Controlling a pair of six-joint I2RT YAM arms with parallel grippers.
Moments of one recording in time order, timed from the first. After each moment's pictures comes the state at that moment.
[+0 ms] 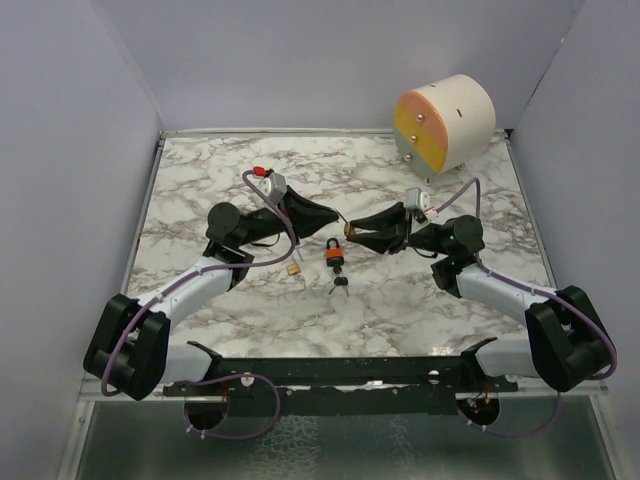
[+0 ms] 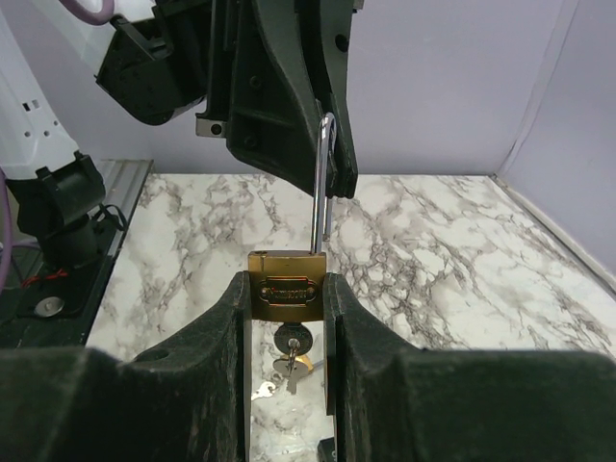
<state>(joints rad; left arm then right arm) -0.47 1.29 0.68 0.99 0.84 -0.46 0.46 1.31 0.56 1.17 -0.96 0.21</state>
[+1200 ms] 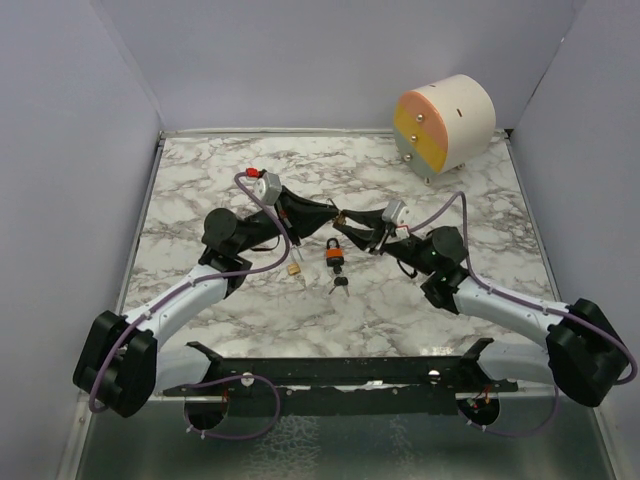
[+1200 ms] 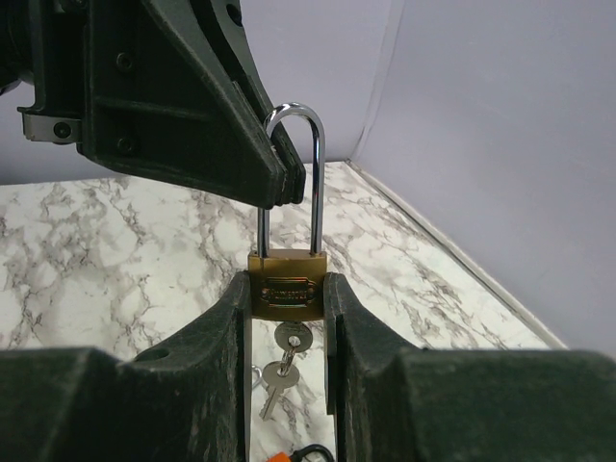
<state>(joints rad) -0.50 1.21 0.66 0.93 0.71 -0.47 0.71 1.23 0.57 0.94 -0.37 -0.16</state>
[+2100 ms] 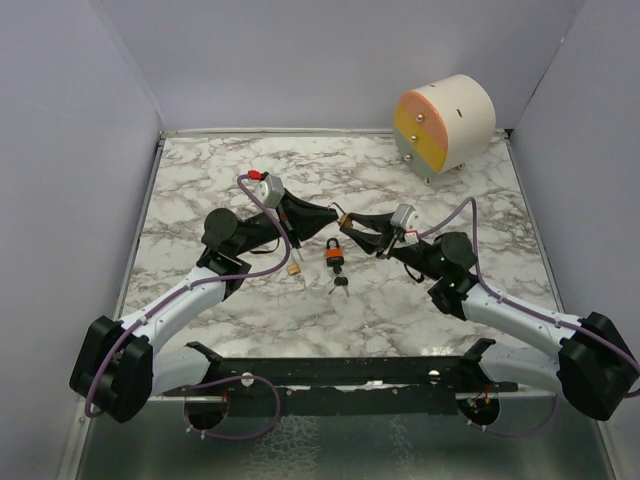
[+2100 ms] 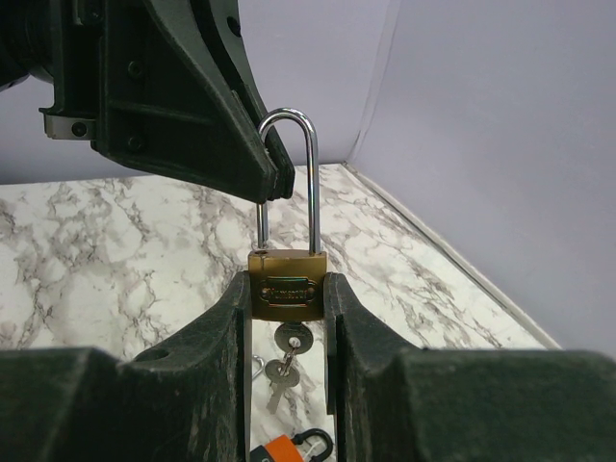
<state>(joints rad) -0.52 1.16 0.66 0.84 0.71 -0.42 0.71 1.11 0.52 0.89 -0.38 -0.16</state>
